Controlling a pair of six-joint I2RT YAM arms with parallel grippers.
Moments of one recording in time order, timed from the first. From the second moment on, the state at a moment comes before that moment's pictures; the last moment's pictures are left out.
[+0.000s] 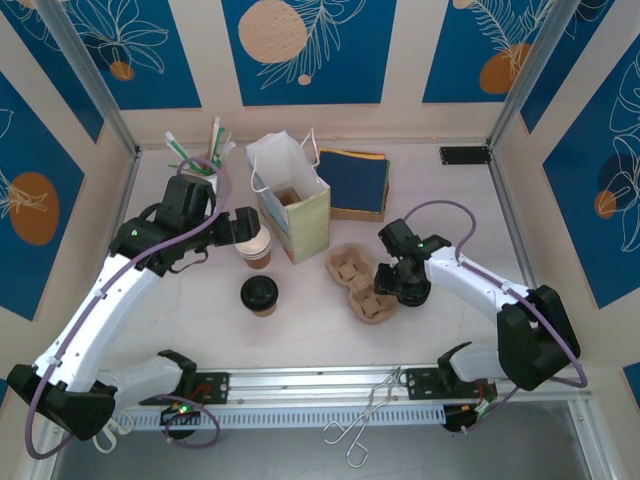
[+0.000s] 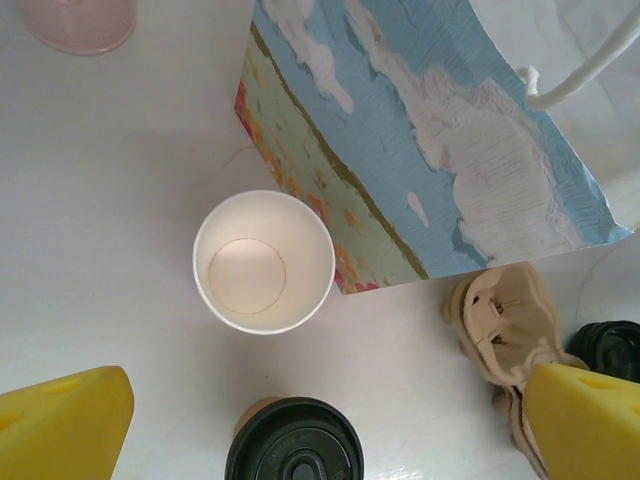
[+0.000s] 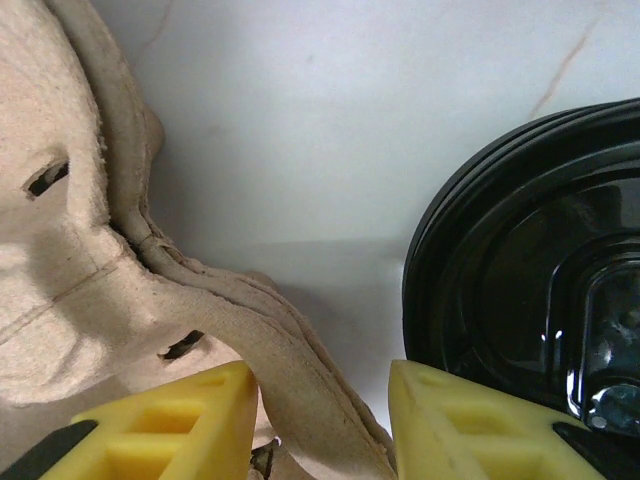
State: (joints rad) left arm -0.46 1.11 1.30 -0.99 -0.02 -0.52; right arm 0.48 1.34 0.81 -0.84 -0.06 0.60
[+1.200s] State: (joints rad) left arm -0.46 1.11 1.27 -0.97 0.04 -0.52; right arm 0.61 1.34 1.44 -1.00 0.00 0.52
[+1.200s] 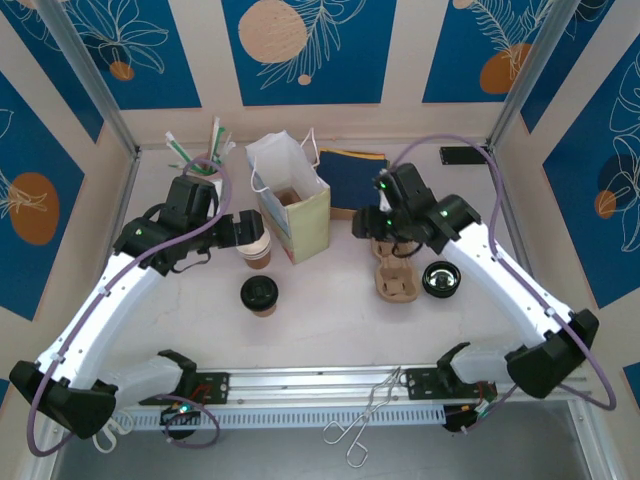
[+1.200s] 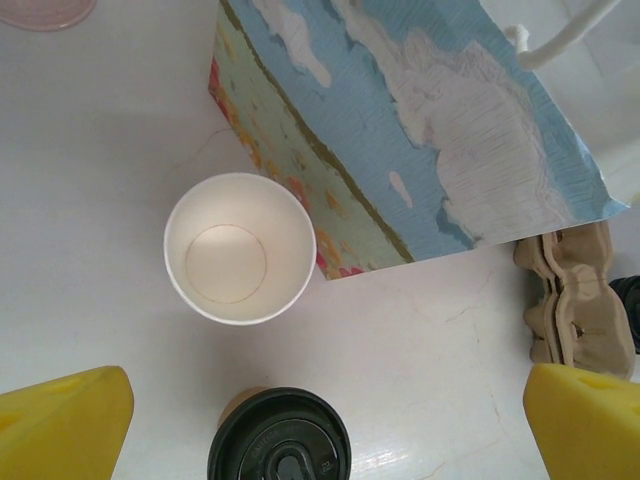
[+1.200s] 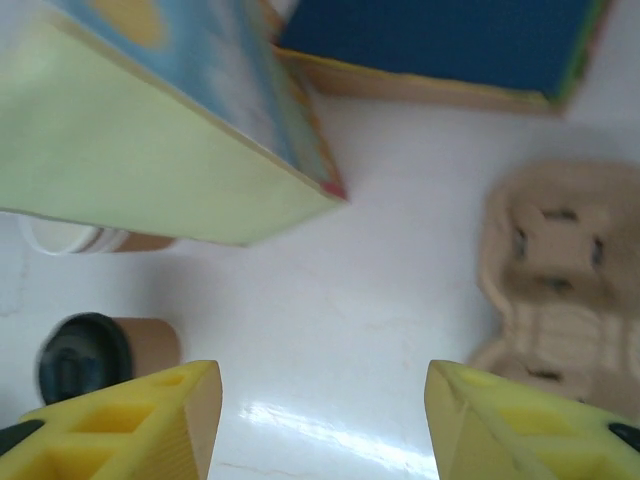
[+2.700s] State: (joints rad) left arm -0.47 1.01 1.20 -0.98 0.11 -0.52; right arm 0.63 1.64 1.80 -1.20 -0.05 0.35
